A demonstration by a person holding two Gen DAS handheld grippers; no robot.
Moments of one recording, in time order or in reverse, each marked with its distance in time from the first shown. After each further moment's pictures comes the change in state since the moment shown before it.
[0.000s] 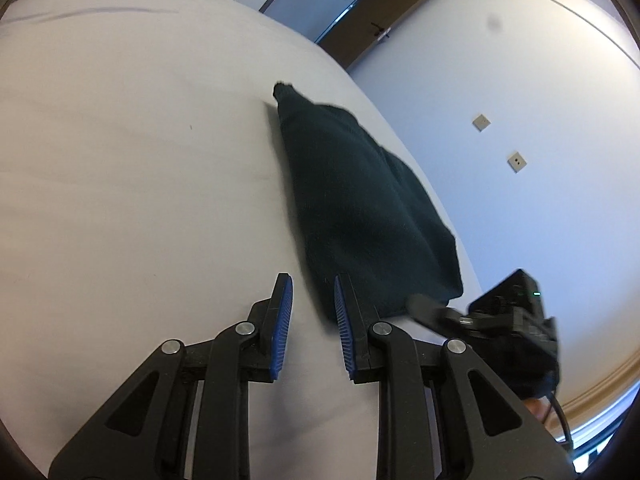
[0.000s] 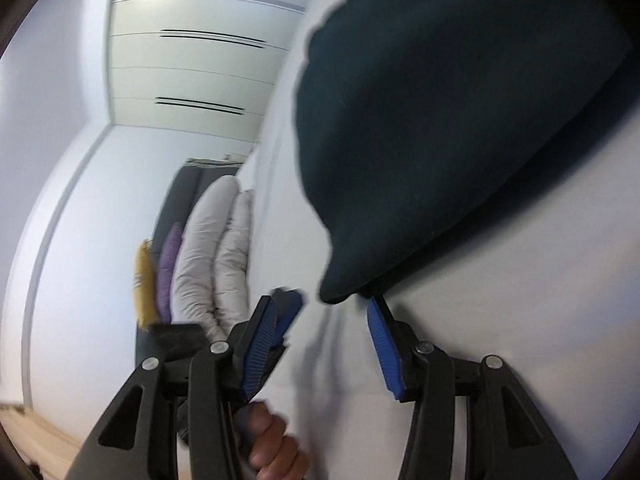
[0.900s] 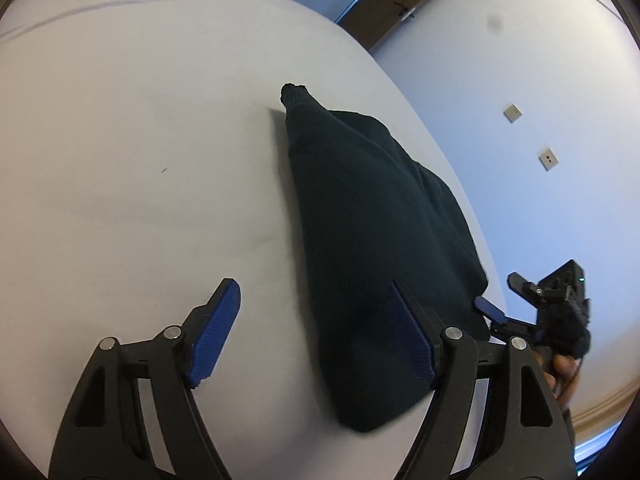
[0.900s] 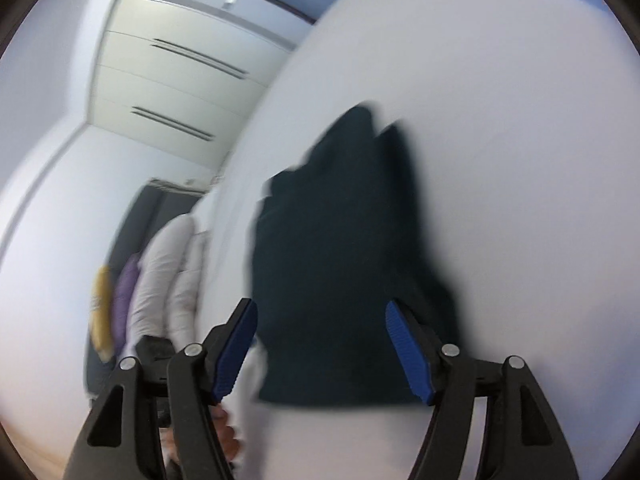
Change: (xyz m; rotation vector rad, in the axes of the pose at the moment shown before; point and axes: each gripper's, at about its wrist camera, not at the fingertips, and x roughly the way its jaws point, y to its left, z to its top) left arm 0.066 -0.025 0.061 -0.024 0.107 0.093; right arm -0.102 -0.004 0.124 -0.123 -0.103 -0.203
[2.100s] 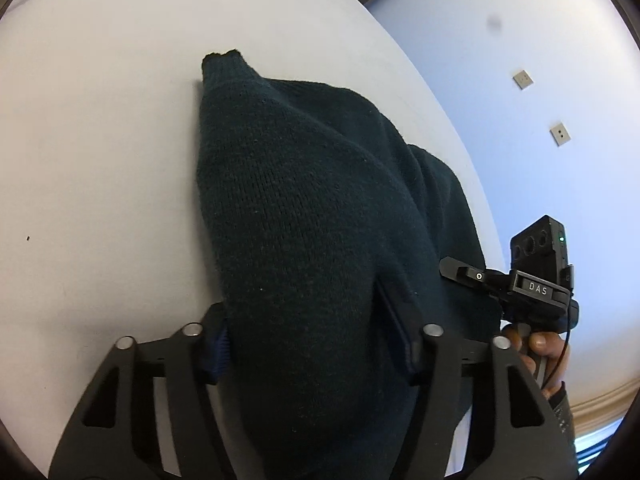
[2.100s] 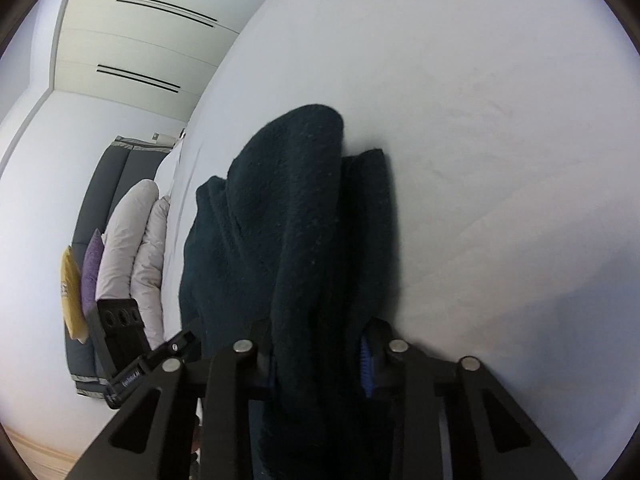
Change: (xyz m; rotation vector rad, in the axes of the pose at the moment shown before) left arm 0.072 -0.035 0.042 0.026 0.165 0.001; right arm 0.067 -0.023 0.074 -0.020 0.213 -0.095
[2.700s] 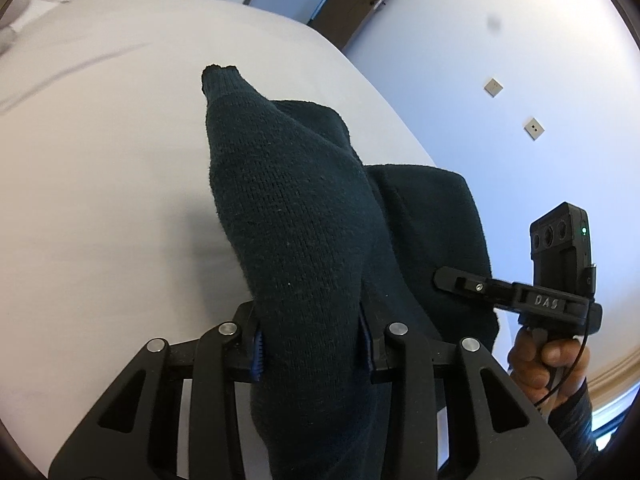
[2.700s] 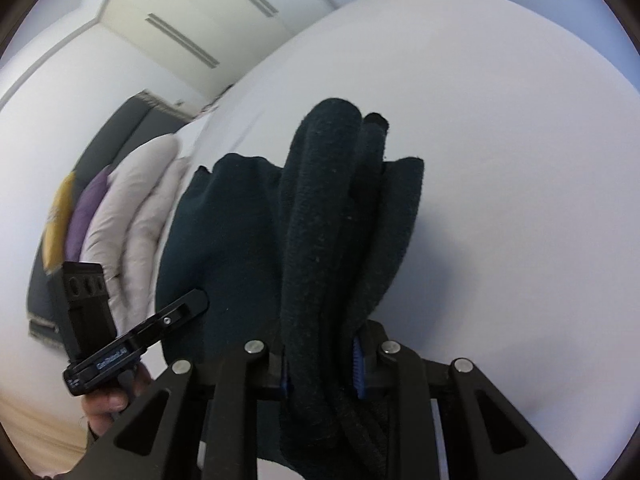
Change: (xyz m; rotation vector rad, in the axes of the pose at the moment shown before) left arm -0.157 -0.013 -0.047 0.111 -0.160 0.057; right arm -0.022 0.146 -0.109 -0.249 -0.069 -0.074
